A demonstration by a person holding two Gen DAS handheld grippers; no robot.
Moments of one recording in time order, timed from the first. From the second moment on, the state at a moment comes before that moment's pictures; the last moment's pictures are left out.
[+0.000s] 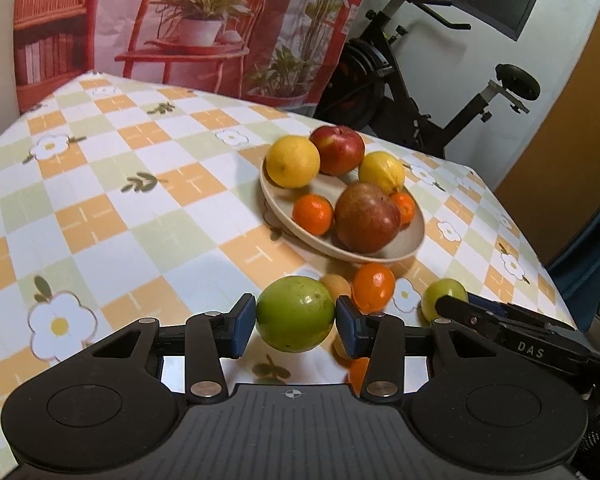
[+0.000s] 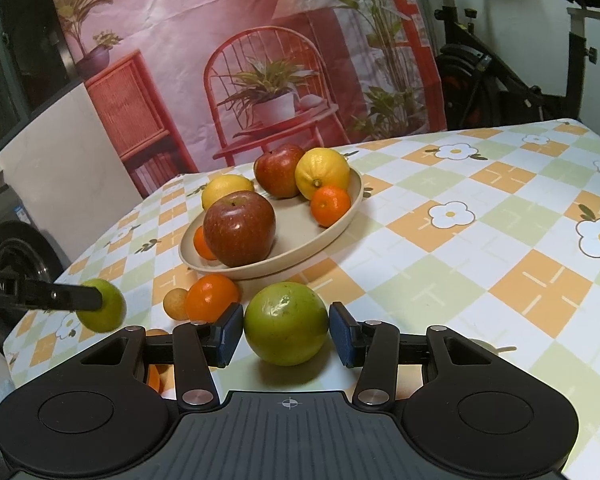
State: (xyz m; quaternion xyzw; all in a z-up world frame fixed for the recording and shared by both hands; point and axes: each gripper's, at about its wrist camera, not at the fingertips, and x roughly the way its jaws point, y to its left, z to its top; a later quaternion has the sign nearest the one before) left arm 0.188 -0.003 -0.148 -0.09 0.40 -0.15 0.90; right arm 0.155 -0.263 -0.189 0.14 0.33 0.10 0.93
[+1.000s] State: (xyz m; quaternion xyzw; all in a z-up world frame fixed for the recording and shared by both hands) left arm 0.317 -0.063 -0.115 -0.05 0.38 -0.19 0.90; right arm 0.212 -0.272 -0.167 0.09 0.29 0.12 0.94
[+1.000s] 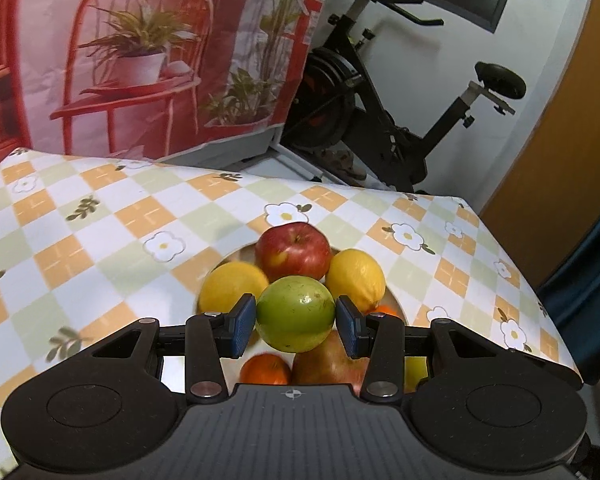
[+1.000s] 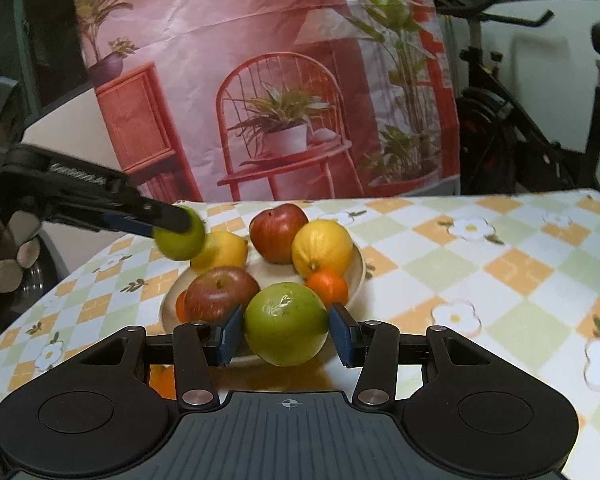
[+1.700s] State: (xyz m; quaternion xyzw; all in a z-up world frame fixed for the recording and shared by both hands) left arm 0.370 -0.093 -0.147 -0.03 0.45 -0.20 0.87; right arm 0.245 -0.266 -0.183 0.06 0.30 0.15 0.94
